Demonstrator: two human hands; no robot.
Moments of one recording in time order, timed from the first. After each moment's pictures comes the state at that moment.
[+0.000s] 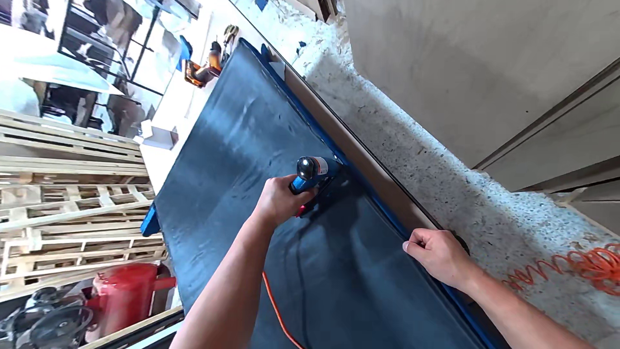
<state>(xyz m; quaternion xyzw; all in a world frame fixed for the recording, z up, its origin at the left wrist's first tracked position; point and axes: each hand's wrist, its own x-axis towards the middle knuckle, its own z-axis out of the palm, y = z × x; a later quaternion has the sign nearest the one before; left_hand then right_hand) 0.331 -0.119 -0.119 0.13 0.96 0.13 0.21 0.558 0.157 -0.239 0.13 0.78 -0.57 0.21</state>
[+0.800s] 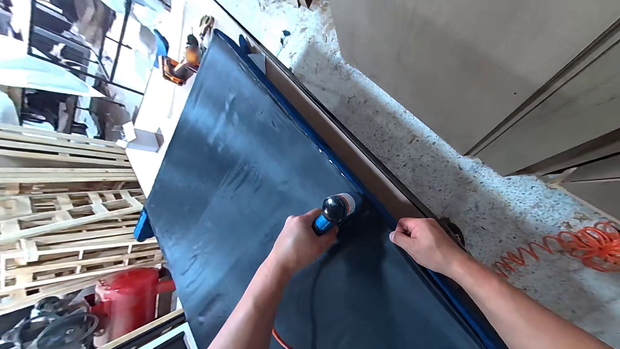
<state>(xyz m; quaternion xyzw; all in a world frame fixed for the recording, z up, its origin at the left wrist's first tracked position) 0.434 -0.076 -0.113 0.13 0.94 0.09 0.29 0.558 0.160 -0.238 0.11 0.78 -0.57 0.21</state>
